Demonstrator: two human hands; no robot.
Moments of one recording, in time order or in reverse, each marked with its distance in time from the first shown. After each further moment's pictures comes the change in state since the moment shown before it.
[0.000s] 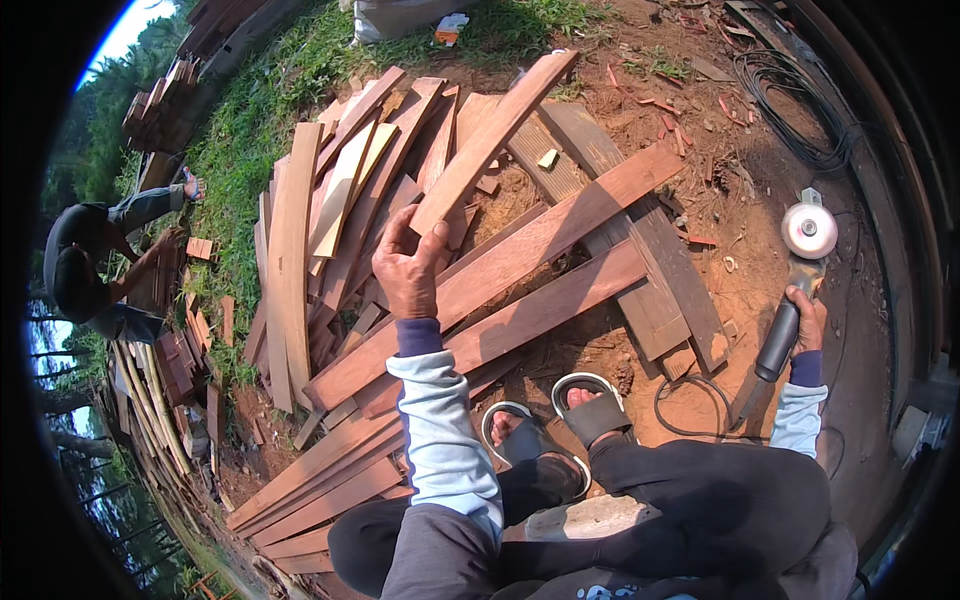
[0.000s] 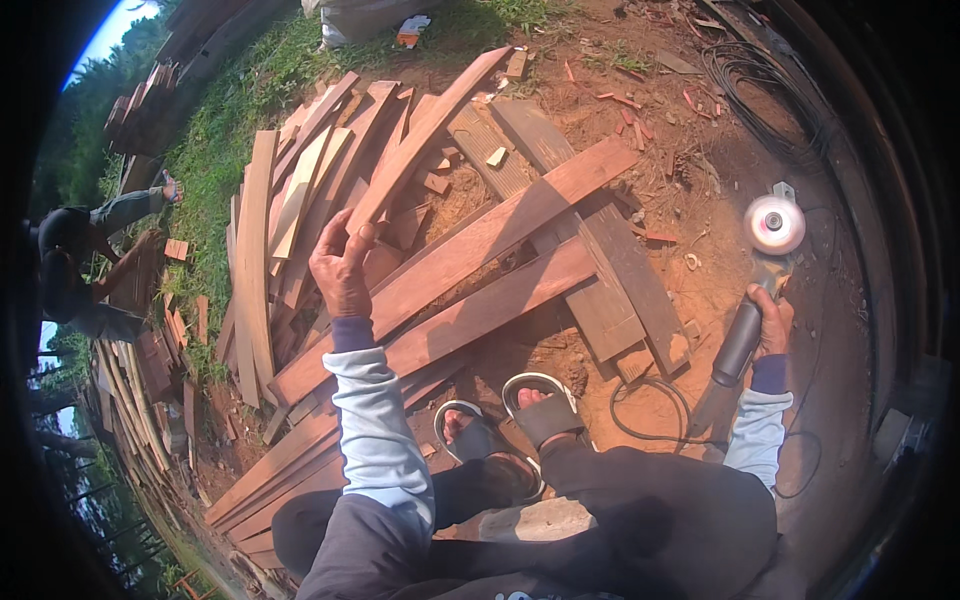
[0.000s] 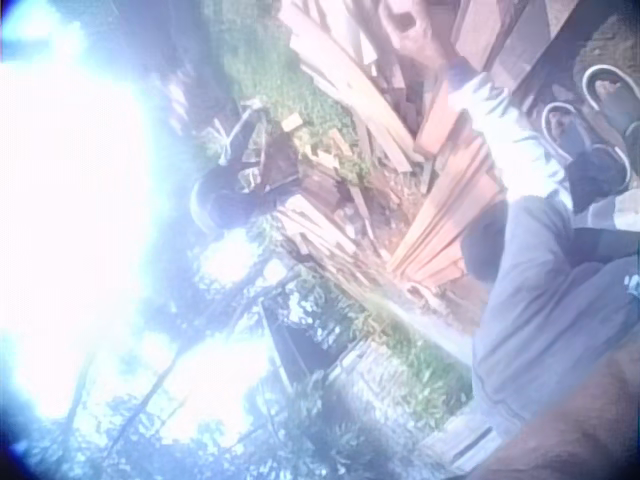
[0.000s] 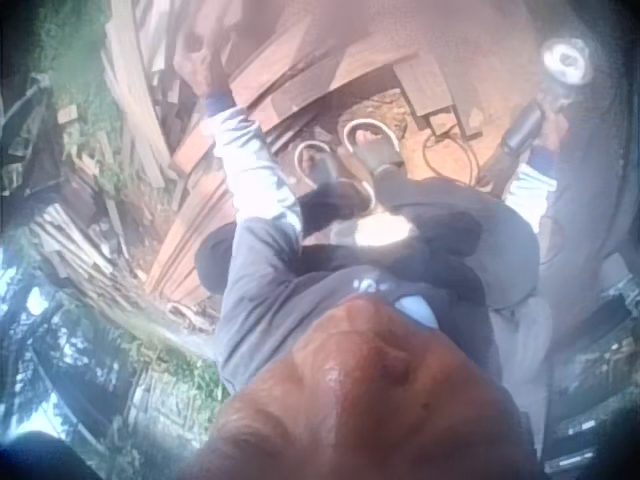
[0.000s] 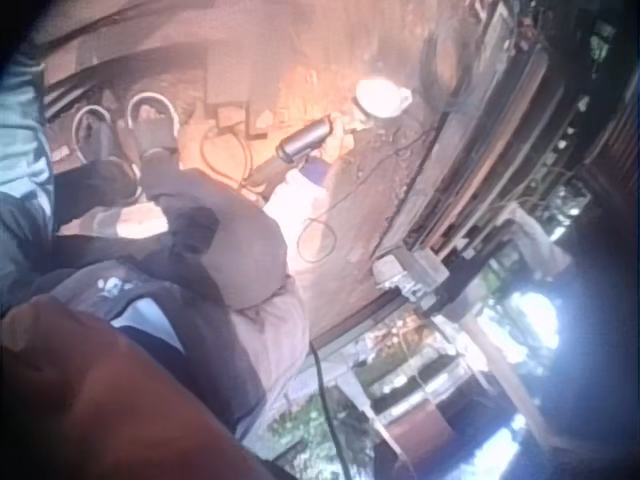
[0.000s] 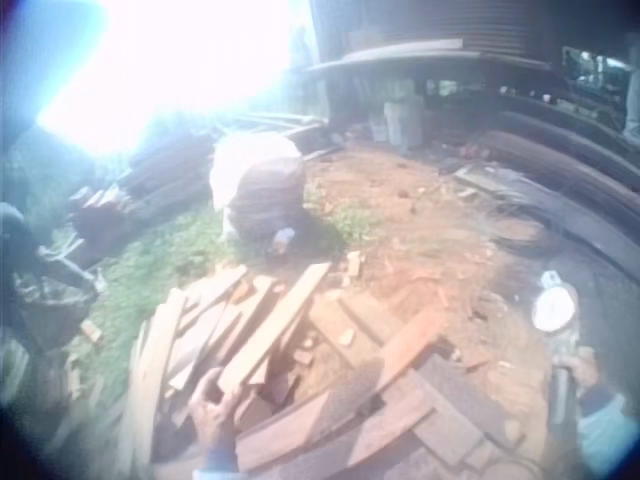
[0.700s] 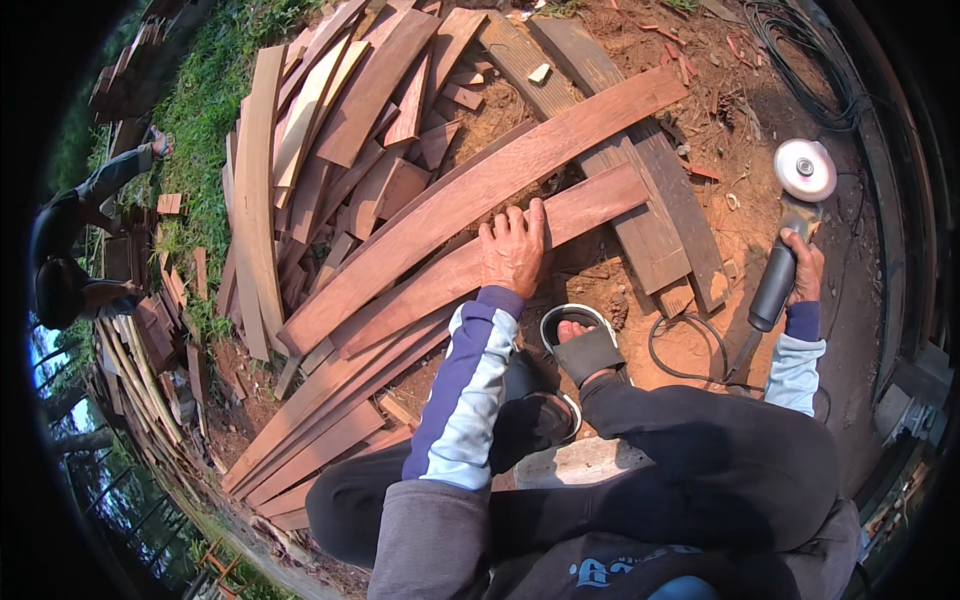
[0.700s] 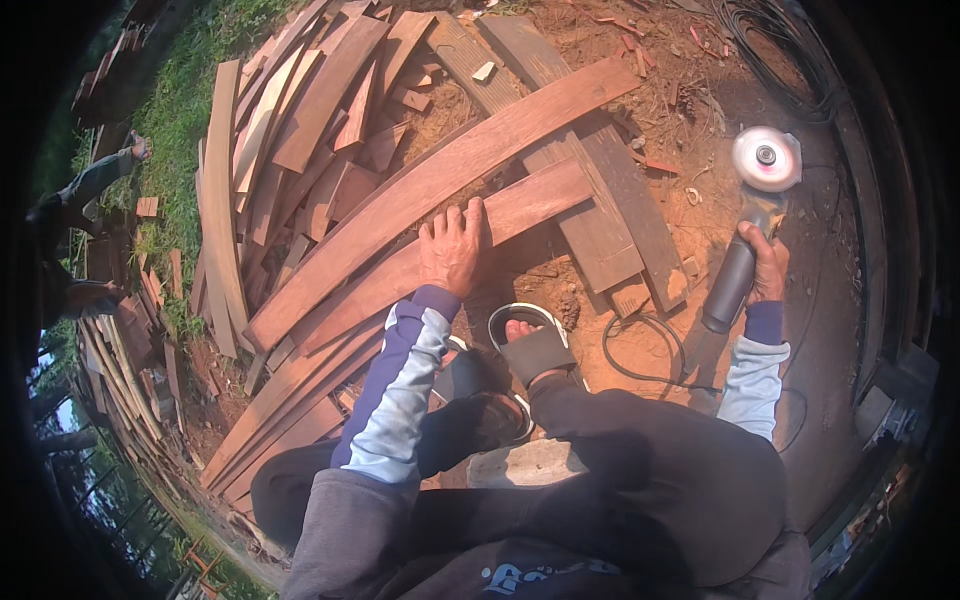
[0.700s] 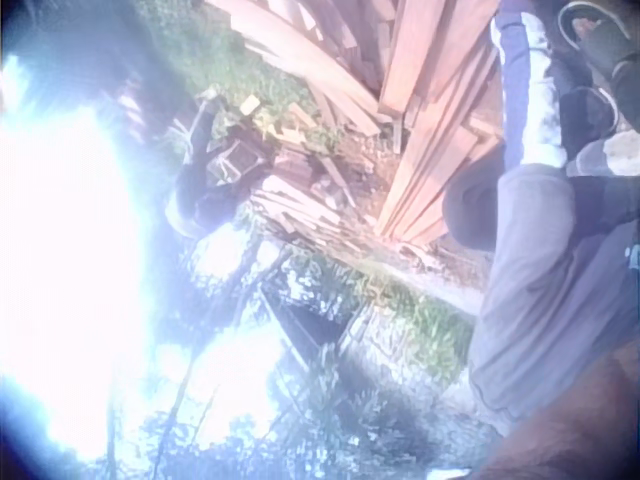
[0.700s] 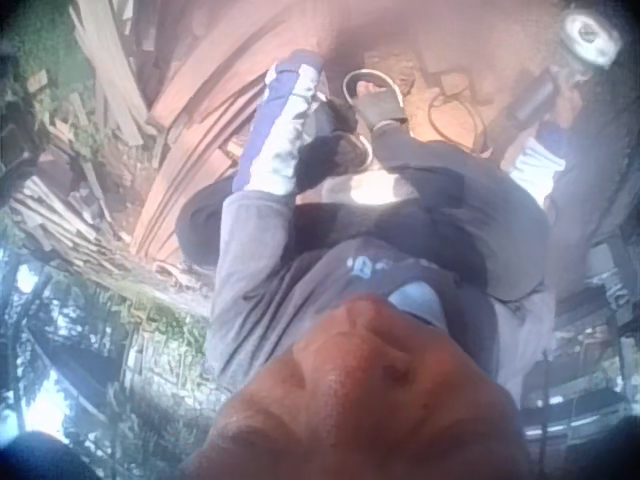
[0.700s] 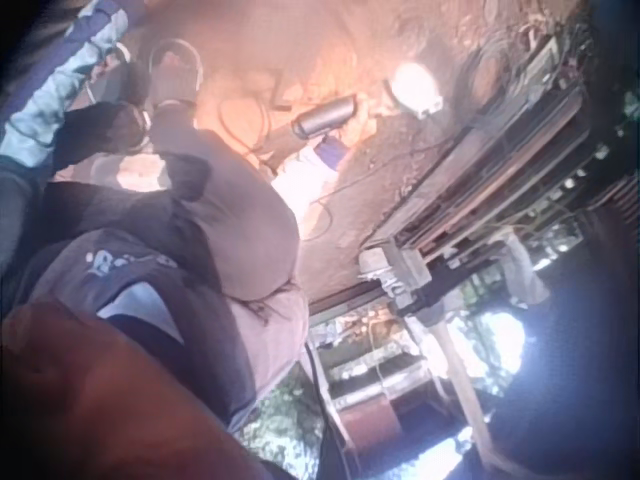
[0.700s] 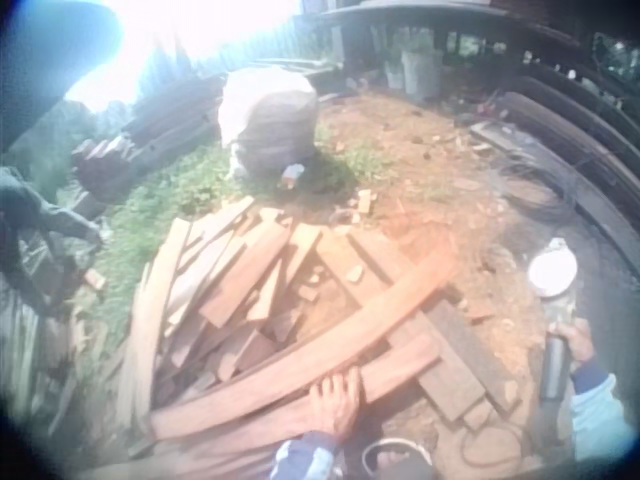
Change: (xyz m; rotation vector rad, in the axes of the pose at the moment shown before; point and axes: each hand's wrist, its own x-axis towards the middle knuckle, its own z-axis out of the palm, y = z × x) left_hand -0.126 -0.093 0.060 1.381 -0.561 0.517; right_hand -0.006 0.007 0.024 -0.062 -0.075 0.004
